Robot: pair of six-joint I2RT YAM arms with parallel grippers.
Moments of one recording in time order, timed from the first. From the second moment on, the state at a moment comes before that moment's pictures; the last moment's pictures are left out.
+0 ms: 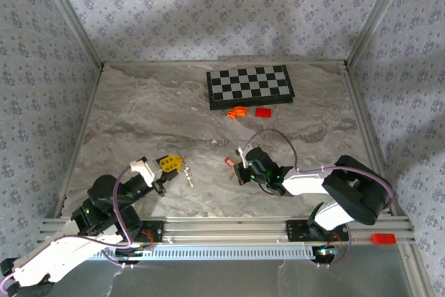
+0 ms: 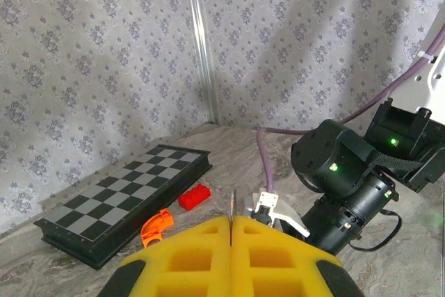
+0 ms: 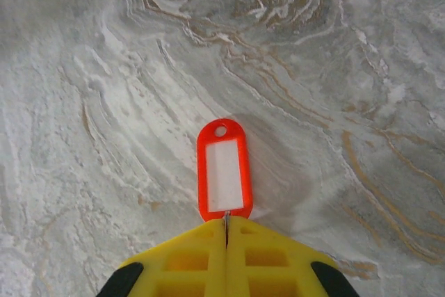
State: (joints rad) left arm -0.97 0.15 0.38 -0.14 0.01 0.10; right arm 0.88 1.46 0.39 0.41 0.03 0.33
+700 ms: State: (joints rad) left arm -0.97 0.18 0.38 -0.14 0.01 0.10; right arm 0.81 1.42 0.91 -0.35 0.04 0.28
